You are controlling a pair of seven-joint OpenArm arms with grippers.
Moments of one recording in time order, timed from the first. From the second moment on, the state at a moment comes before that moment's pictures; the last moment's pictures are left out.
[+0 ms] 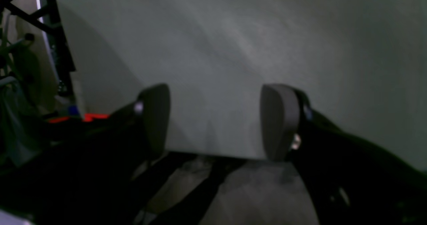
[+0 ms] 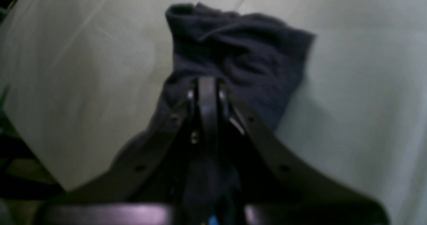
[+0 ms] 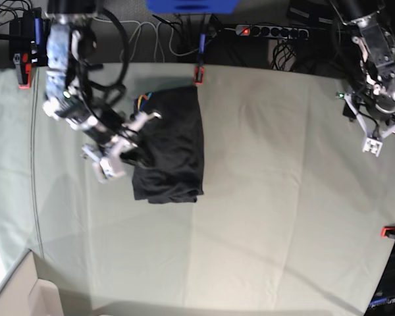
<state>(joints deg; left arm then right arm) 9.8 -7.6 -32.9 92.6 18.5 -37.9 42.8 -8.9 -0.1 8.9 90.5 10.7 39.4 -28.2</state>
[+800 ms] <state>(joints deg) 19.4 -6.3 -40.1 92.7 18.5 -37.9 42.4 20.7 -1.2 -1.1 49.5 10.9 39.0 -17.6</state>
